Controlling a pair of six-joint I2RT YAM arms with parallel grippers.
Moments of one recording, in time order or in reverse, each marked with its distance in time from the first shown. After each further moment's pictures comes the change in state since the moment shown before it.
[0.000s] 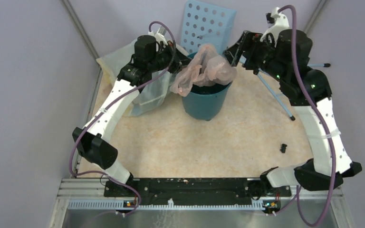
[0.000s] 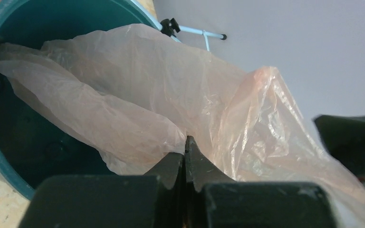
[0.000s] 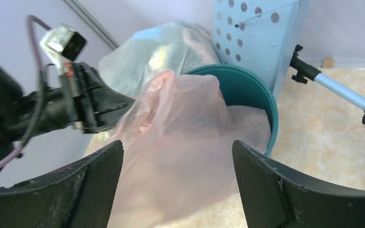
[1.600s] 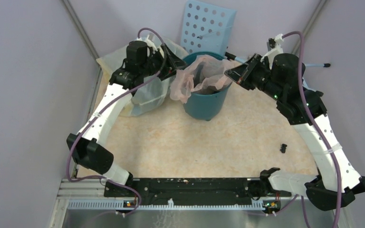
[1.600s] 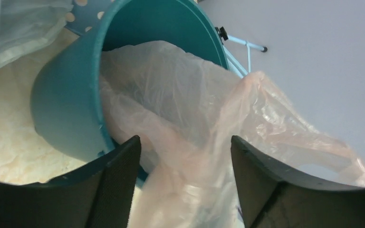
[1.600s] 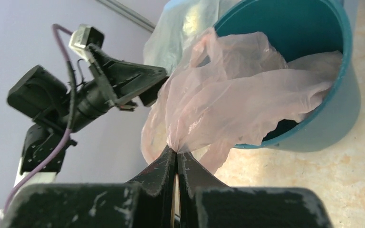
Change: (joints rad) left arm 0.065 -0.047 -0.090 -0.078 -0.056 0.068; right arm 0.035 -0.212 -0.354 0.150 -0.082 0.411
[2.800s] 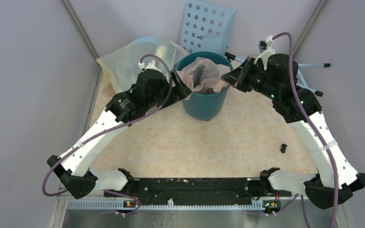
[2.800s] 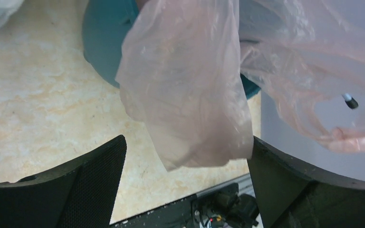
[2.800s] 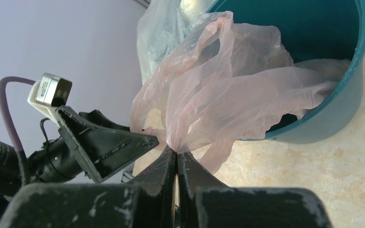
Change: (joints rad) left arm -0.356 -0.300 -0.139 -0.339 -0.544 -0.060; right arm 0.000 0.010 -0.032 -0.018 -0.066 -0.059
